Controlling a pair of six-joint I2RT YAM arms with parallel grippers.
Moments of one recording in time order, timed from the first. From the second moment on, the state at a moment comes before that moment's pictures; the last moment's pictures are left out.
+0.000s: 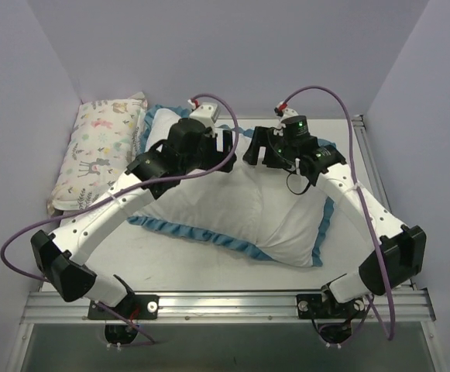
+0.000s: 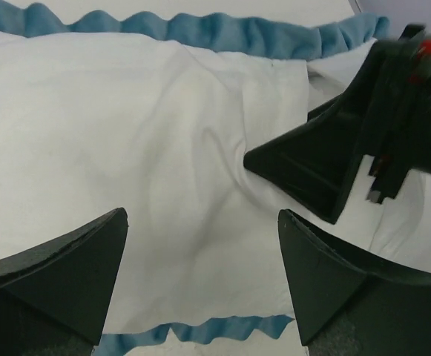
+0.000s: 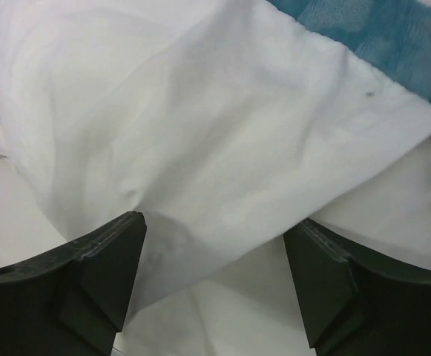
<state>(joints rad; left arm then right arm) -0.73 1.50 1.65 -0.60 -0.16 -0.41 0.46 1.50 1.36 -0.51 -0.10 0.45</state>
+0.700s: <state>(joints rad) -1.02 1.60 1.36 -0.21 -0.35 -0.40 0.41 1.09 0.97 -0.56 0.05 0.54</state>
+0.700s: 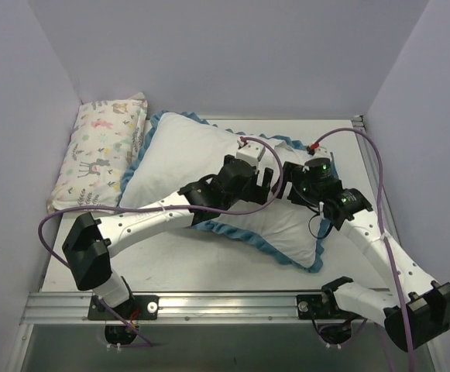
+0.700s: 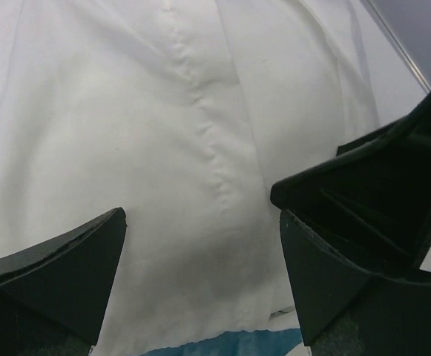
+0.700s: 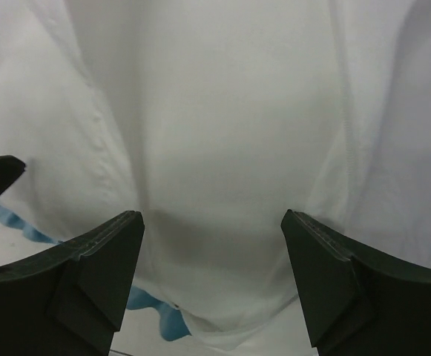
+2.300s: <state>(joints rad) -1.09 1.71 1.50 -0.26 -0.41 -0.49 0.25 0.86 0.74 -0.57 0.02 0.58</state>
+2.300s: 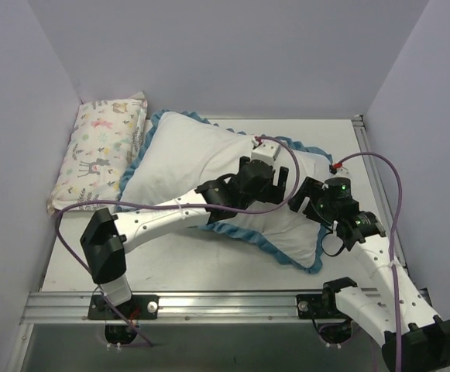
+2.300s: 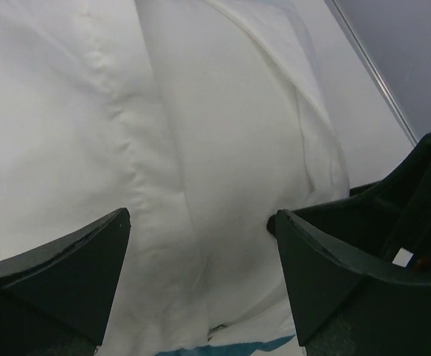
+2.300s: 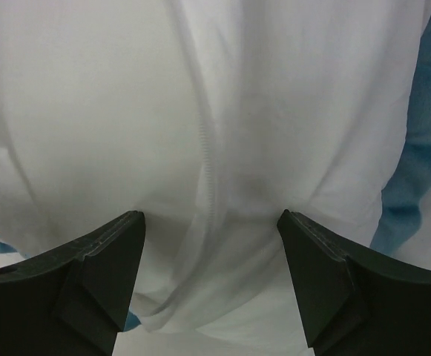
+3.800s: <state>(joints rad) -0.94 2.11 1.93 -0.50 -0.30 -0.48 0.23 0.89 0.65 -0.50 -0.02 0.60</state>
